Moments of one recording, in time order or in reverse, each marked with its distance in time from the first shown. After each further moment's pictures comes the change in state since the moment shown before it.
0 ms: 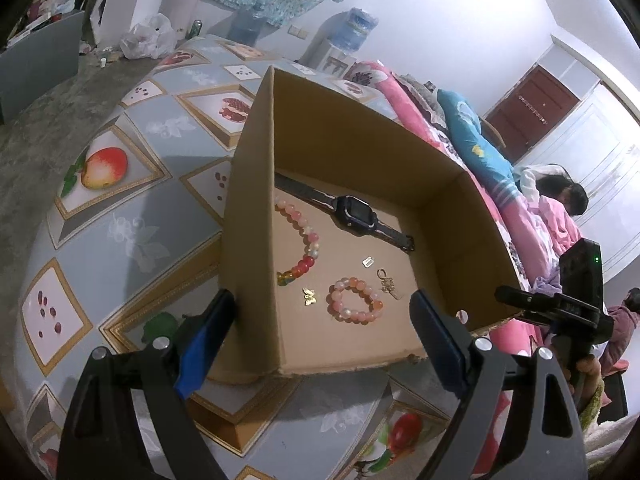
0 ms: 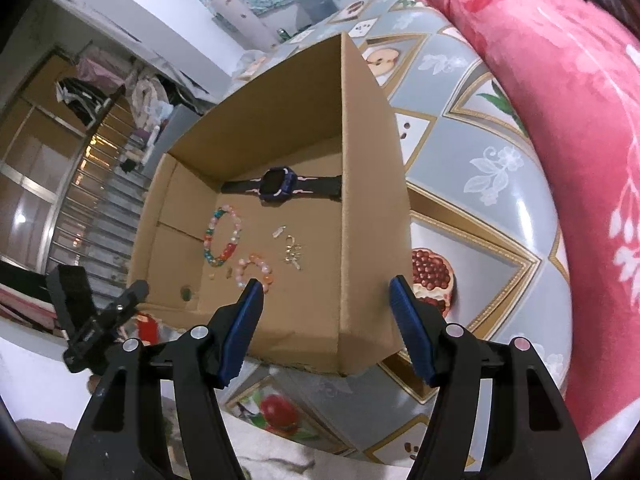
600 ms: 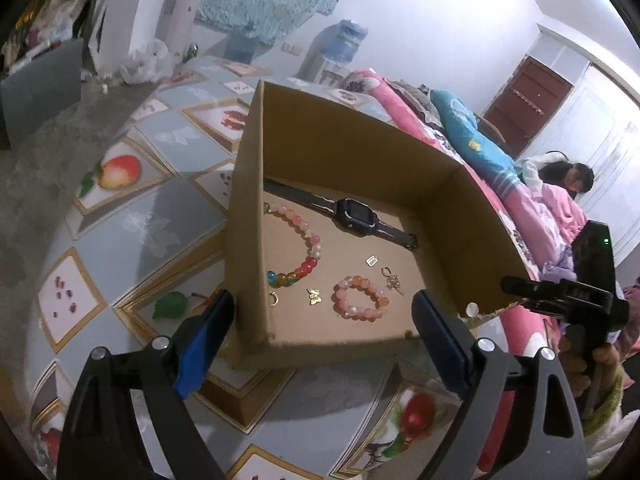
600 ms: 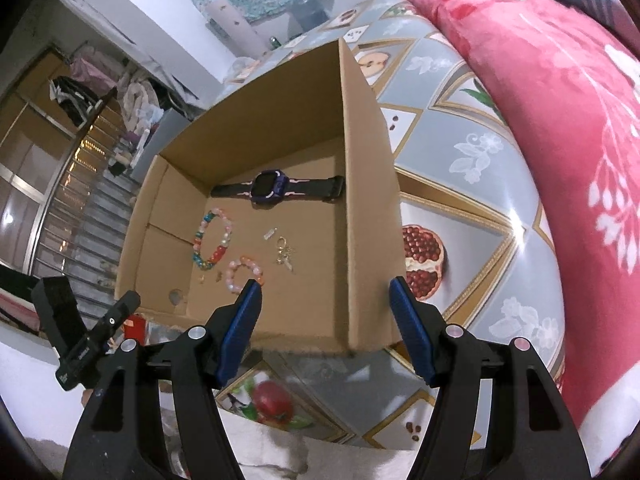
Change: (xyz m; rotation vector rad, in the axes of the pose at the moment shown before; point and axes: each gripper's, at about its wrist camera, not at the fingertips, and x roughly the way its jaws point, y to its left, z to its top) left arm -0.017 -0.013 -0.029 0.080 -0.075 0.068; right arm -0.011 0.002 -0.026 0.010 -0.059 -0.037
